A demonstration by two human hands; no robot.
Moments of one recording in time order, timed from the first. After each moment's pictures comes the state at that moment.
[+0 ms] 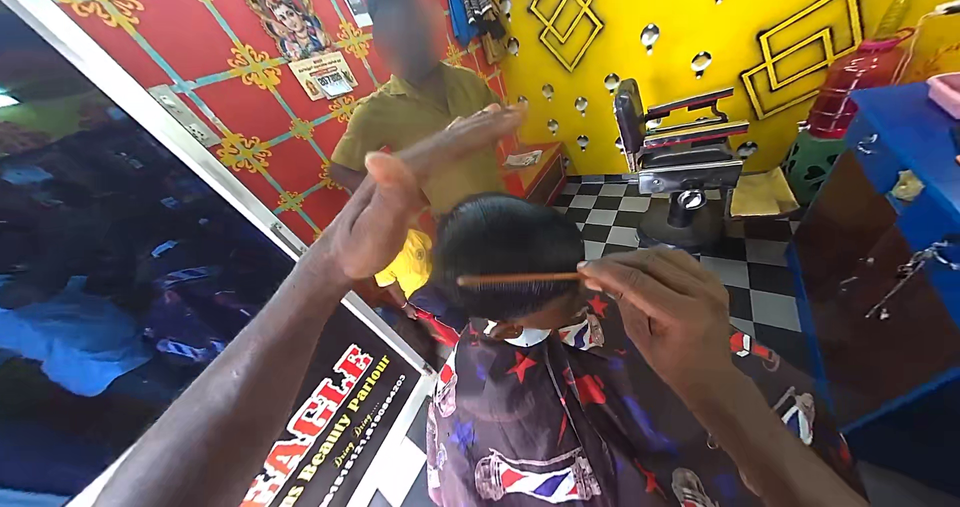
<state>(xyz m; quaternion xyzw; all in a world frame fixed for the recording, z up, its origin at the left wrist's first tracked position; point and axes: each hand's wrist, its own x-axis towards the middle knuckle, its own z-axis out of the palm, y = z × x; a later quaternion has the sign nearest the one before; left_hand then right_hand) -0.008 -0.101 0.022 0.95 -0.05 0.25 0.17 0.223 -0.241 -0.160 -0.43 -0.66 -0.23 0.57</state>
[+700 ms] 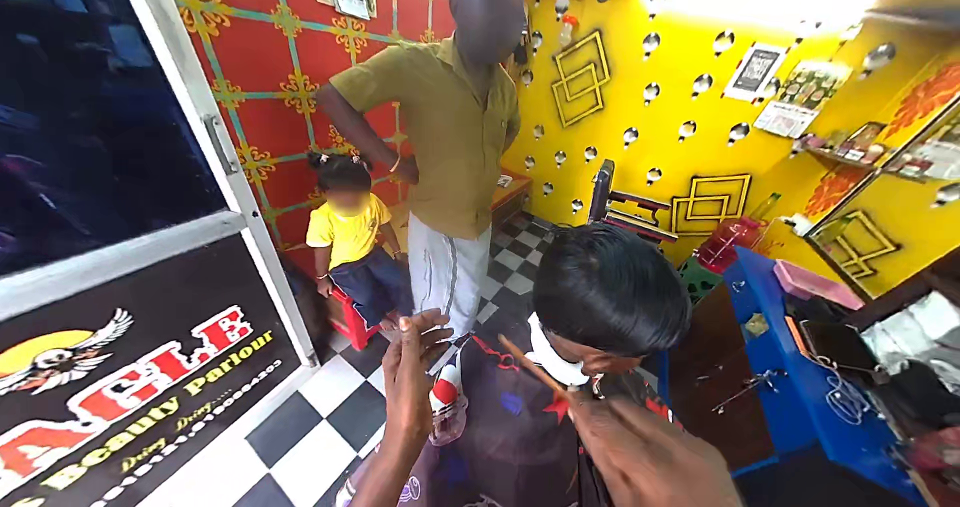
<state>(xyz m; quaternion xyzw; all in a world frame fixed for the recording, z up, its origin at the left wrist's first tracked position) -0.108 -0.075 -0.276 0.41 0.32 0.65 0.55 0.106 -0.260 -0.132 -0.63 -0.73 -0.16 0.20</state>
